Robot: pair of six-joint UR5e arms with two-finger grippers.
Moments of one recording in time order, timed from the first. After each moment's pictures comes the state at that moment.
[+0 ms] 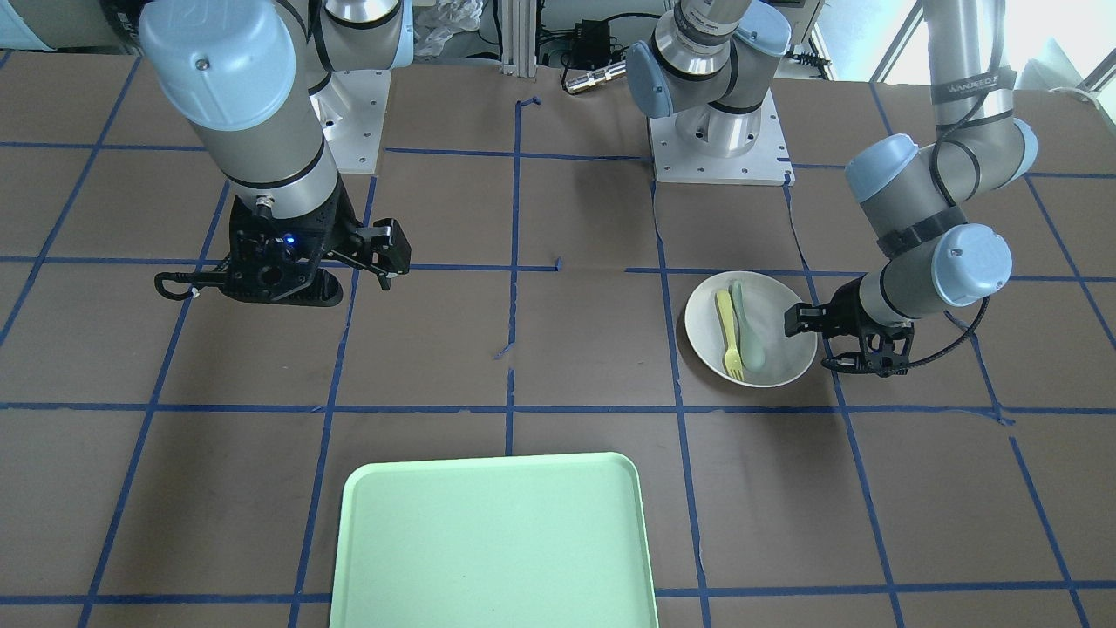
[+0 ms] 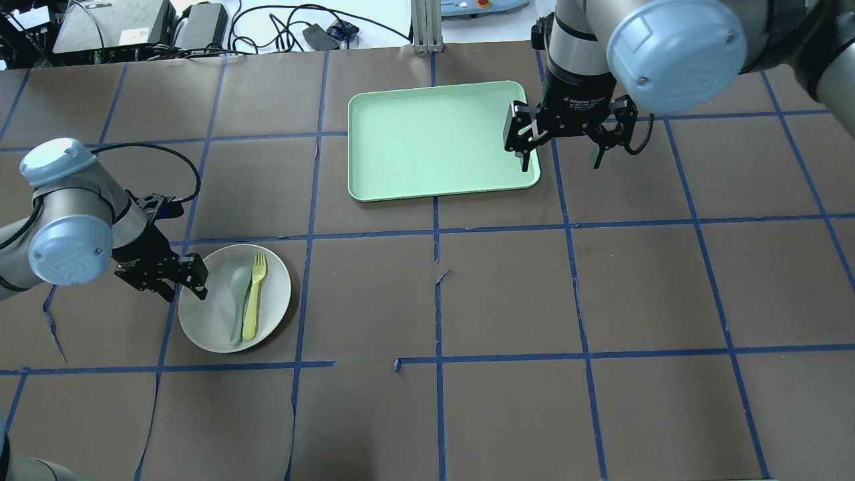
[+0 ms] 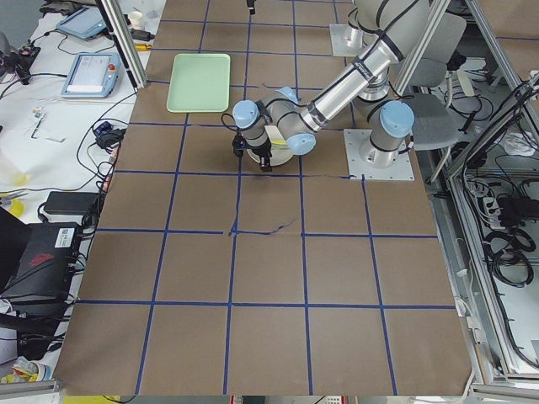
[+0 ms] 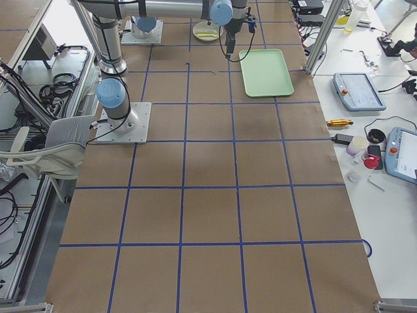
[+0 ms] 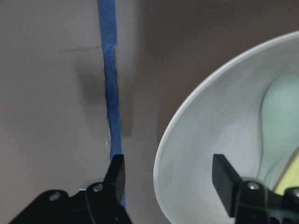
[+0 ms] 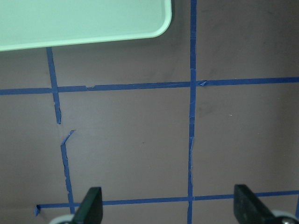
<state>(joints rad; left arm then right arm) -1.13 -1.85 -2.05 -1.09 1.60 0.44 1.71 -1.39 1.50 -1.58 -1.58 0.16</state>
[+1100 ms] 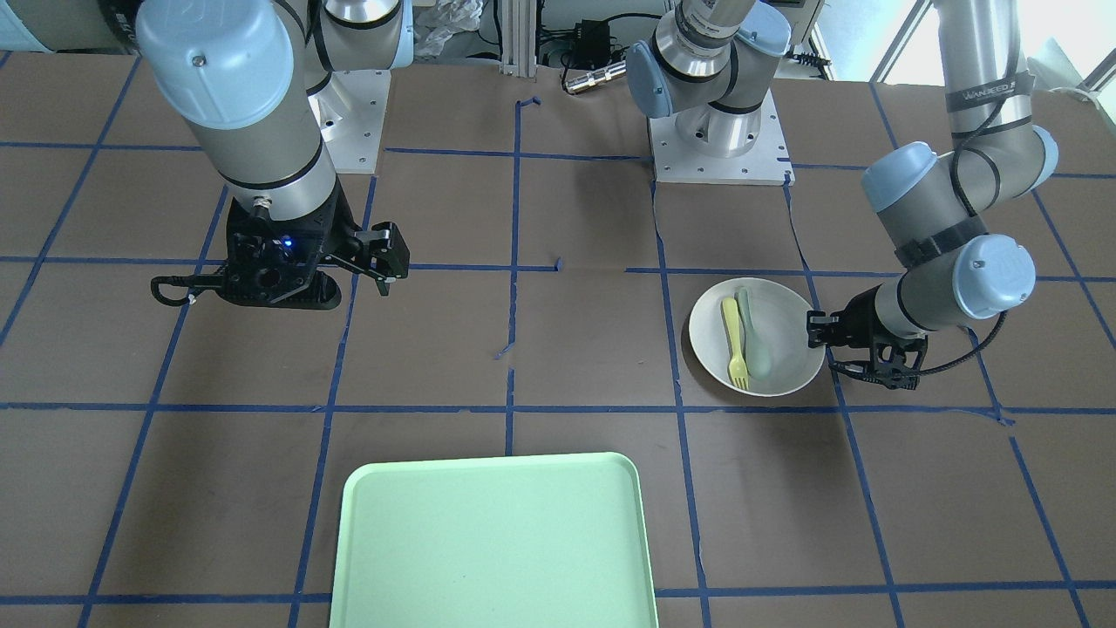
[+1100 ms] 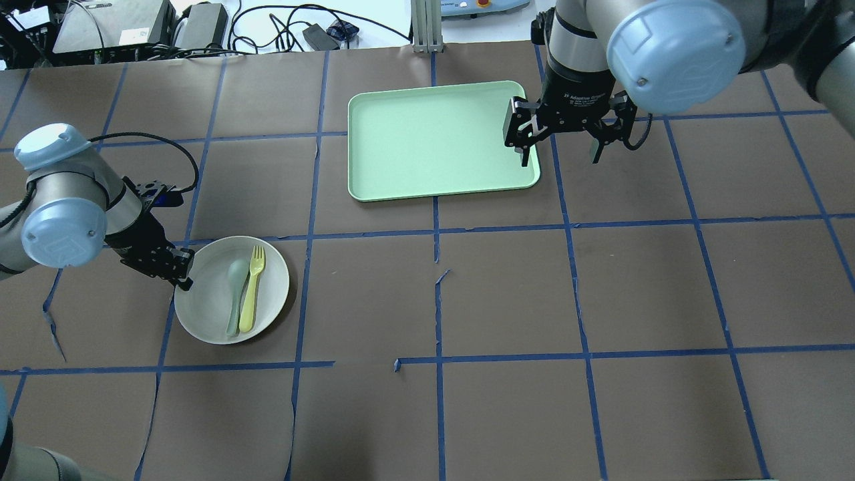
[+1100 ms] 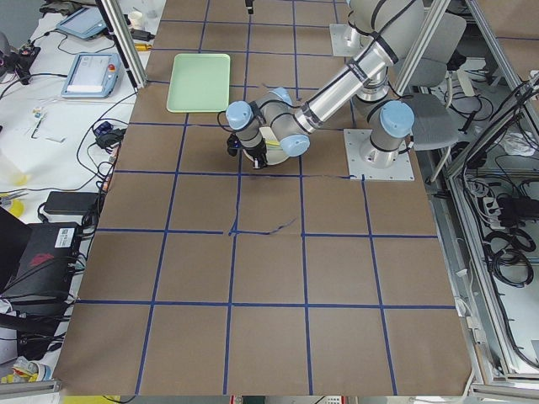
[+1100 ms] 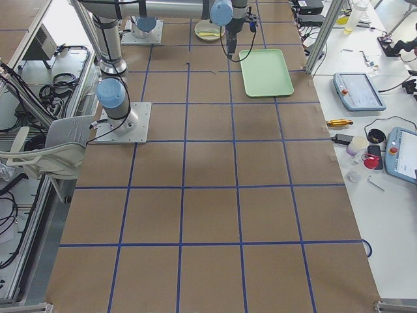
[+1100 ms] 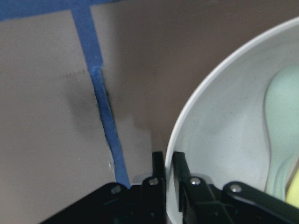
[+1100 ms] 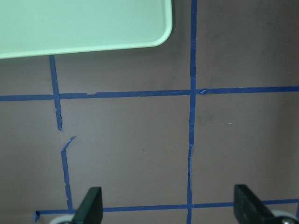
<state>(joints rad) -1.13 -1.87 -1.96 -1.16 1.58 0.56 1.70 -1.39 1.50 -1.60 -1.59 0.15</state>
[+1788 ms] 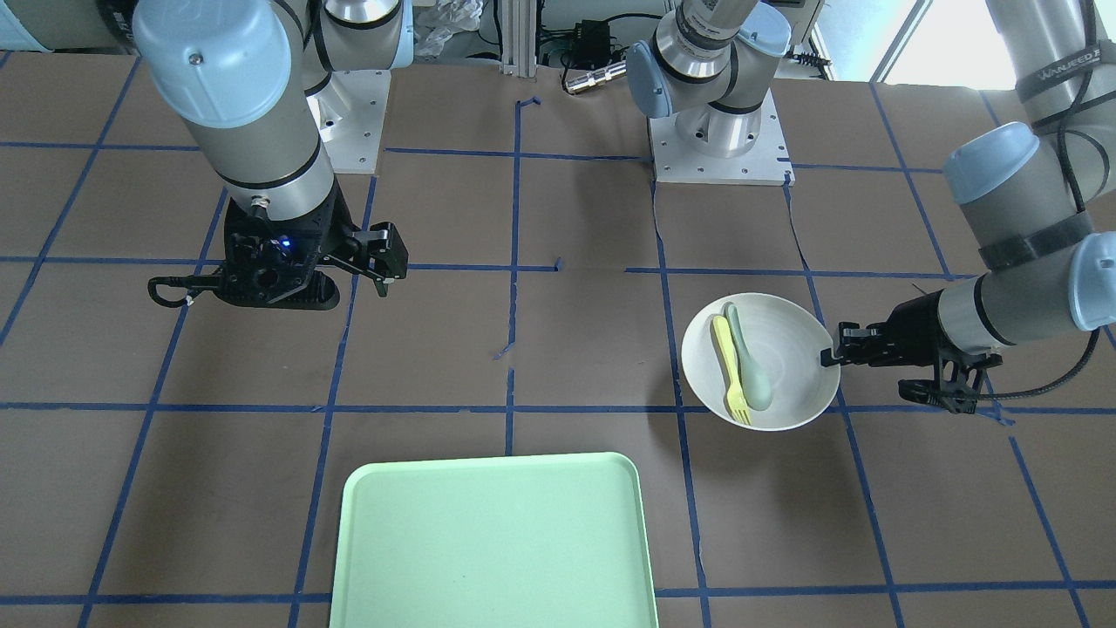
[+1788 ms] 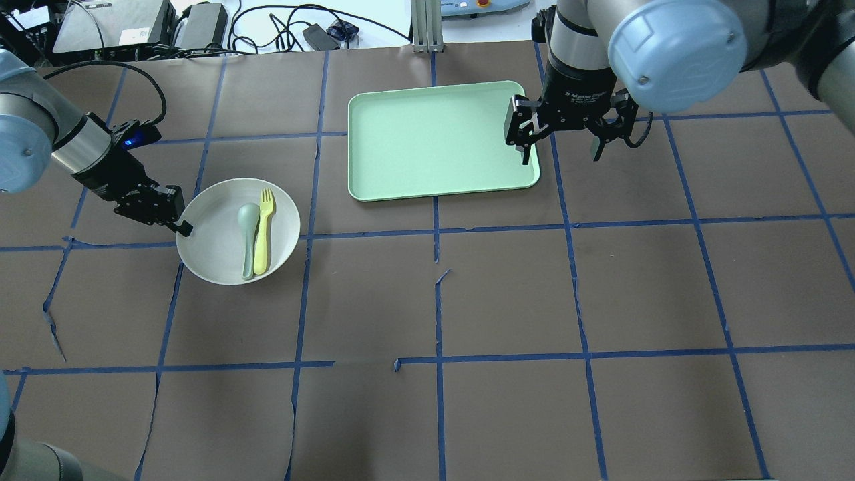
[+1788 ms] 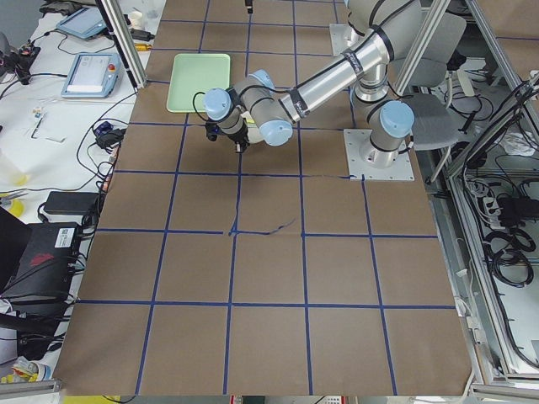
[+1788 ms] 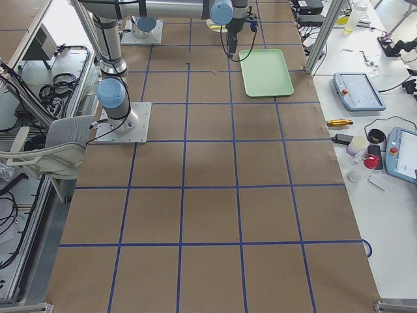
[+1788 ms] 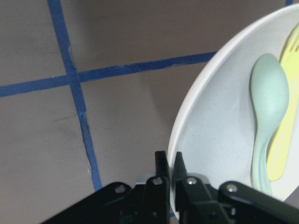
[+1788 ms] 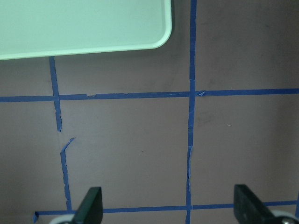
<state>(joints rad) -1.14 -1.90 -1.70 -1.43 1.34 0.52 1.70 -1.39 1.50 -1.60 -1.59 0.15</state>
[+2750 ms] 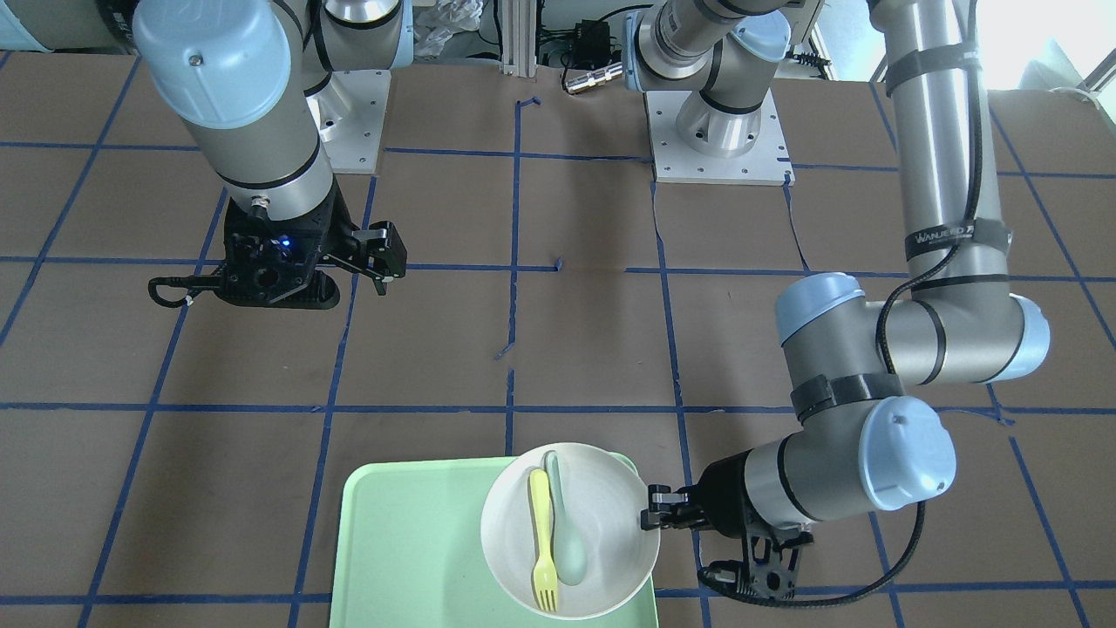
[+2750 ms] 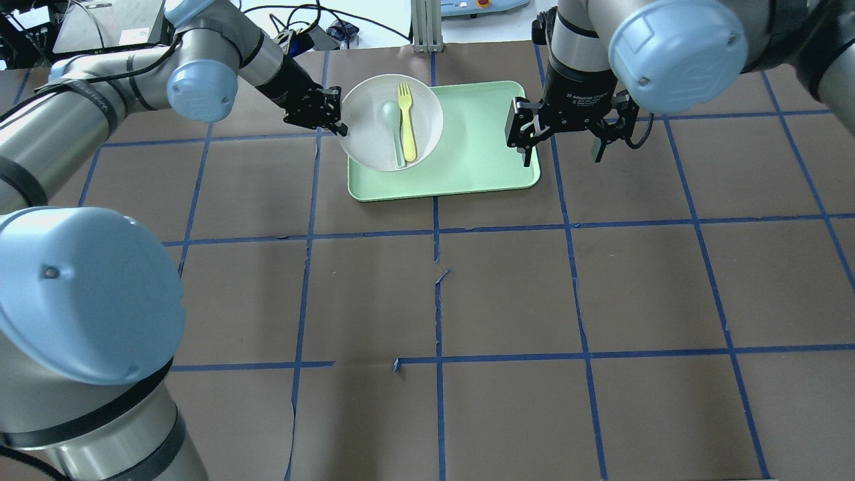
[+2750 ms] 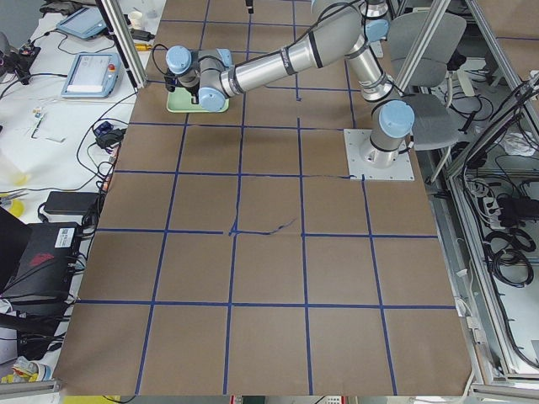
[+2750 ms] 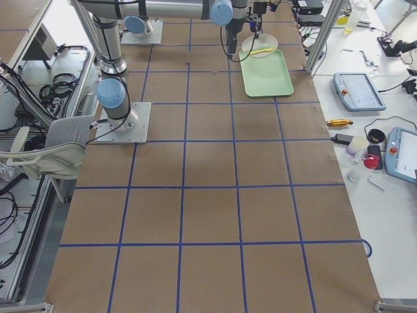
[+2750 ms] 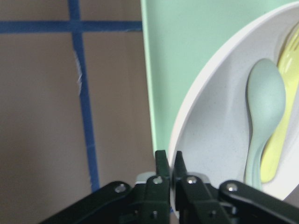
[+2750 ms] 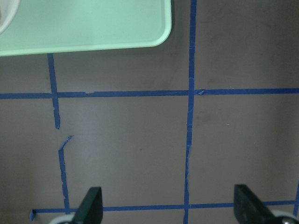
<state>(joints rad) -1.53 -2.26 -1.29 -1.20 1.10 0.10 1.70 -1.39 1.50 -1.60 -1.59 0.14</state>
